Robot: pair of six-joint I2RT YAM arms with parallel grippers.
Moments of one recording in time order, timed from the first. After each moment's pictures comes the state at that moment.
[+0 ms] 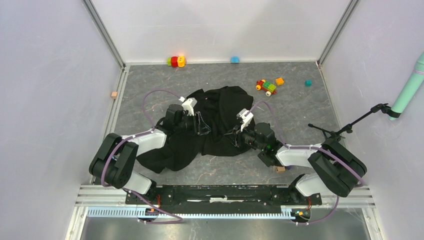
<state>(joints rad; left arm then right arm) -0.44 1.48 0.62 0.22 0.38 -0.44 0.72 1.41 0.37 0.78 -0.19 0.20</state>
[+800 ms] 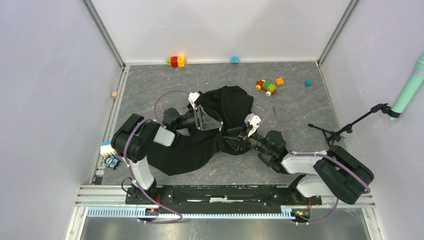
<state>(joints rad) -0.44 1.81 0.57 1.45 1.00 -1.27 0.72 1.33 0.24 1.08 -0.35 0.17</state>
